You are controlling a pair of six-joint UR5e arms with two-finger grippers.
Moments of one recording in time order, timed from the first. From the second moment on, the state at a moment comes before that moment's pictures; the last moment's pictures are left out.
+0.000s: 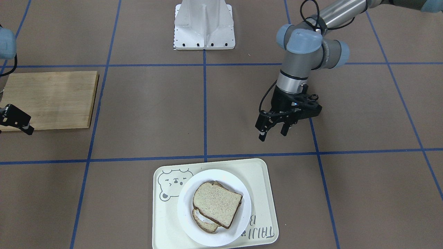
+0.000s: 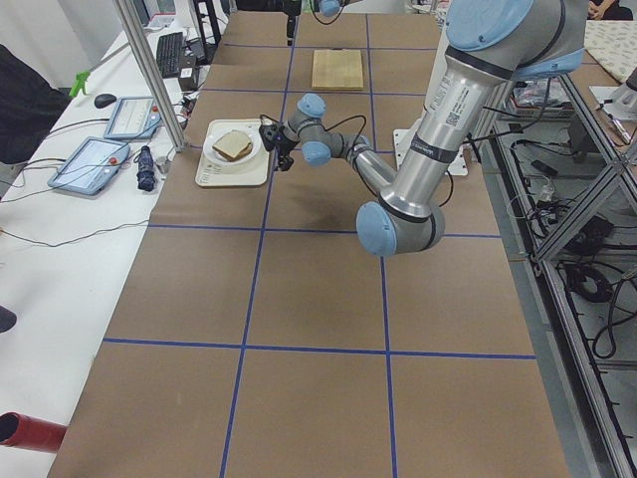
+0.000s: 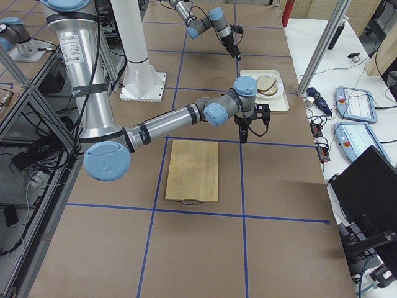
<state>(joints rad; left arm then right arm) -0.66 -1.97 -1.69 -2.10 -1.58 -1.48 1.20 -1.37 1.75 -1.38 2.28 0.67</state>
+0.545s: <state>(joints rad) -0.87 -1.77 -1.76 -2.06 -1.66 -0.96 1.26 -1.41 1.74 -1.37 2.12 0.64</state>
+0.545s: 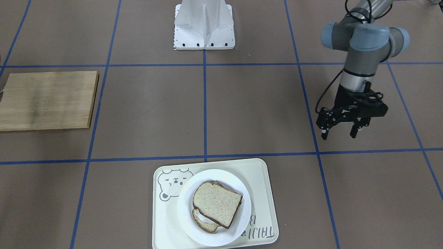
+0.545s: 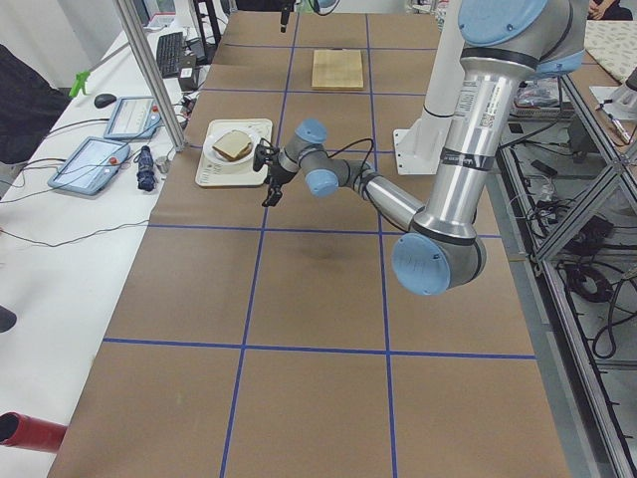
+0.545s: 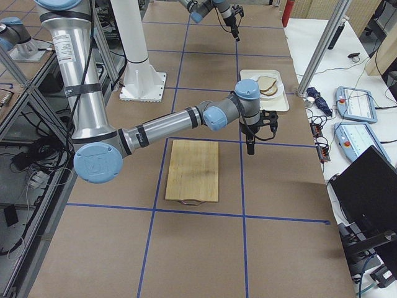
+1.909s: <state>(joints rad) -1.52 -1.55 -1.50 -1.97 -2.32 -0.22 1.58 -1.55 1.55 -1.45 2.33 0.09</state>
